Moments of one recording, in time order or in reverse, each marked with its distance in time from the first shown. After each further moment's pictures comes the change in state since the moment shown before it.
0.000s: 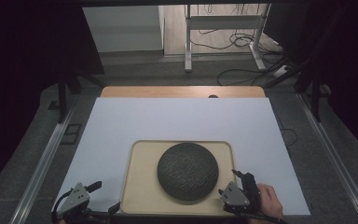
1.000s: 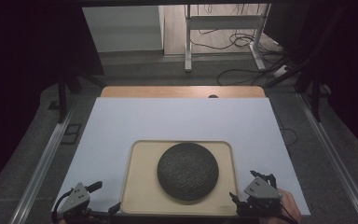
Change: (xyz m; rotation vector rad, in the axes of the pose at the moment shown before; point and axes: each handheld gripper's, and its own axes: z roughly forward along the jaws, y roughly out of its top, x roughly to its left) left arm 0.000 0.000 0.001 0.006 -0.007 0.002; right arm -0.029 -0.038 -0.017 -0.054 0.092 0.328
